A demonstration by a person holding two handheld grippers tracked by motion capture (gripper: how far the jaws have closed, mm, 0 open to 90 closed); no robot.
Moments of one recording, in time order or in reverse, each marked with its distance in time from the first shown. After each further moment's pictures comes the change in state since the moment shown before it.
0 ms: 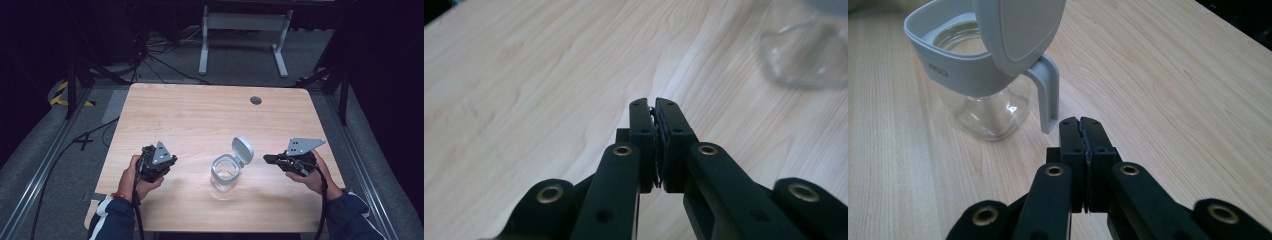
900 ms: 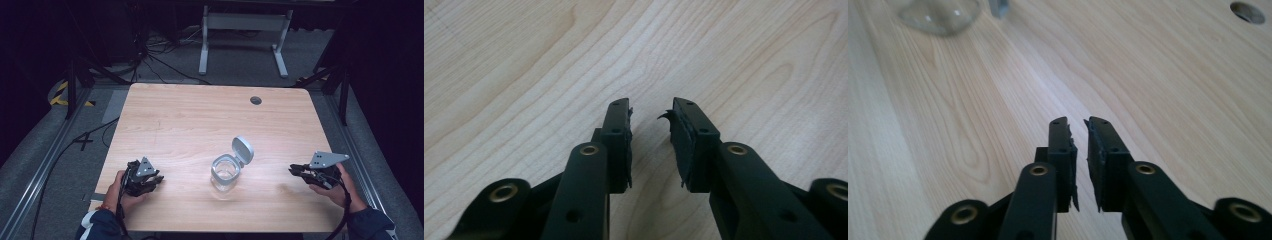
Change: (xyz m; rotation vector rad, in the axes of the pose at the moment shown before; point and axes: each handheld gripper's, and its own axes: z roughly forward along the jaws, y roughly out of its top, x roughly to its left) left arm 0.009 -0.068 0.006 0.096 -0.074 -0.069; right arm -0.008 -0.077 -0.039 0.124 -0.135 0.049
